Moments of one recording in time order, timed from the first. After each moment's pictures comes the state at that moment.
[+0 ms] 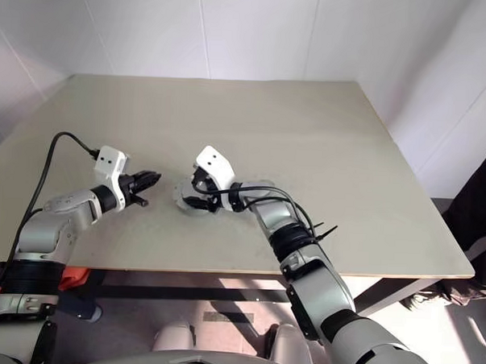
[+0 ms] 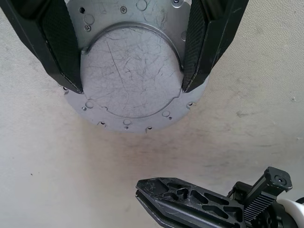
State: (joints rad) left arm -0.31 0.52 0.15 0.09 -0.35 0.55 -0.58; right arm -0.77 0.00 0.32 0.65 -0.01 0.21 0.78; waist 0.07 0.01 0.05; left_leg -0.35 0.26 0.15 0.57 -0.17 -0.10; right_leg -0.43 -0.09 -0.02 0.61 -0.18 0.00
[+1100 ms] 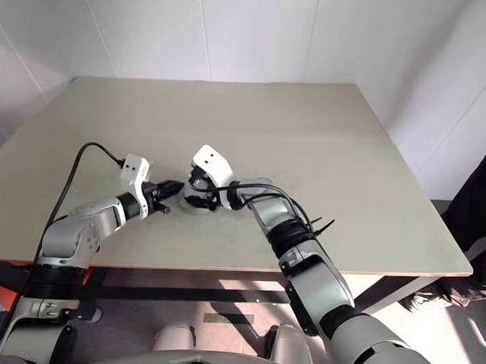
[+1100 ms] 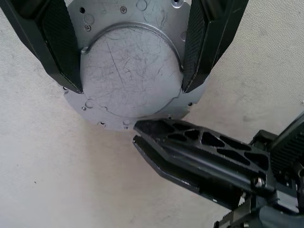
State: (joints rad) left arm -0.31 0.39 0.11 0.02 -0.40 0.68 -0.56; right arm -0.80 0.00 0.35 0.67 -0.03 0.27 0.74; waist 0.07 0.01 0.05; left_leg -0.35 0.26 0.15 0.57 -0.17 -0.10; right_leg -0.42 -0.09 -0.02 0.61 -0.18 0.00
